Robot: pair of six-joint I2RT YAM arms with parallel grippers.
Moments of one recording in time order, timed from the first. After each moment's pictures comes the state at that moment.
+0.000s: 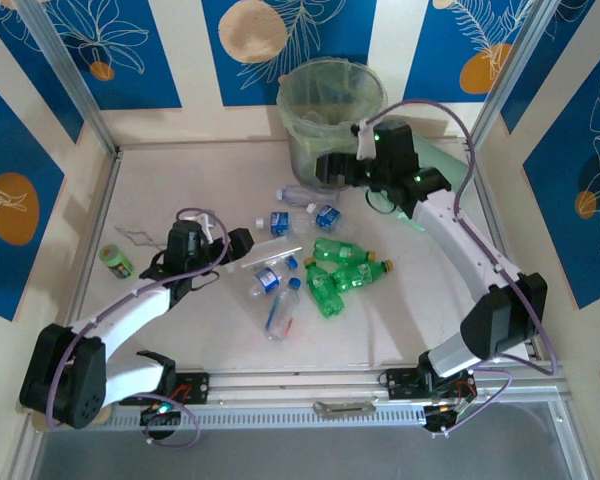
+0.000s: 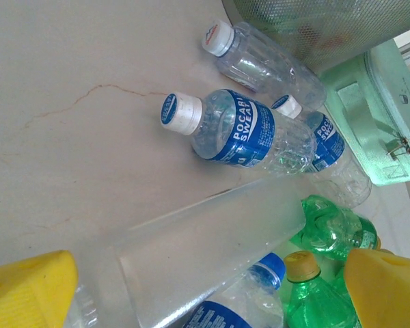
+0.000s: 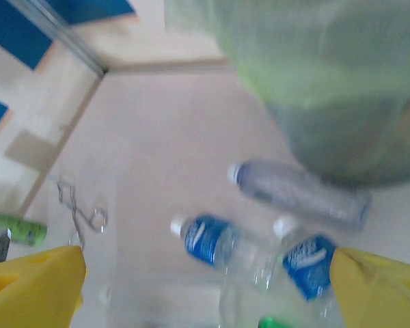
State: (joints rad) left arm -0.34 1.19 0.56 0.07 0.23 -0.70; right arm 0.41 1.48 1.42 -0.53 -0.27 0.34
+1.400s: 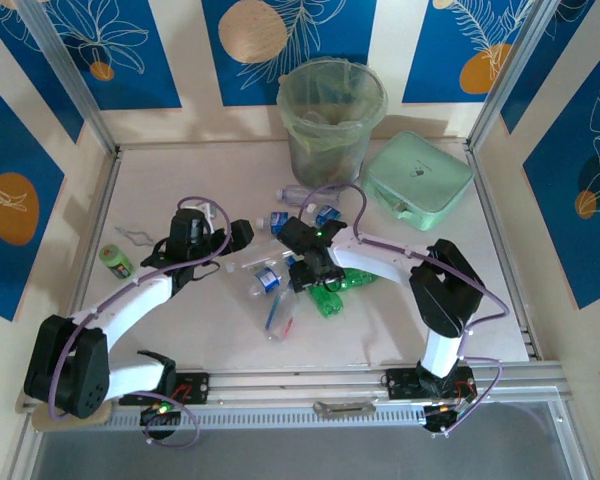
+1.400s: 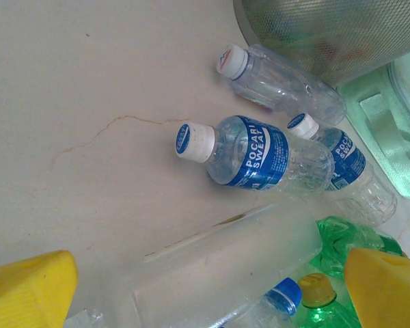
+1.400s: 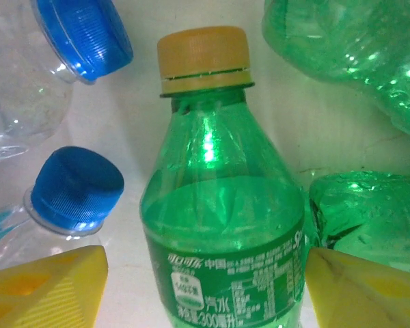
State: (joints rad) left arm -0.35 1.23 0.66 -0.04 0.16 -0.63; right arm 0.88 1.79 1.29 -0.94 0.13 0.58
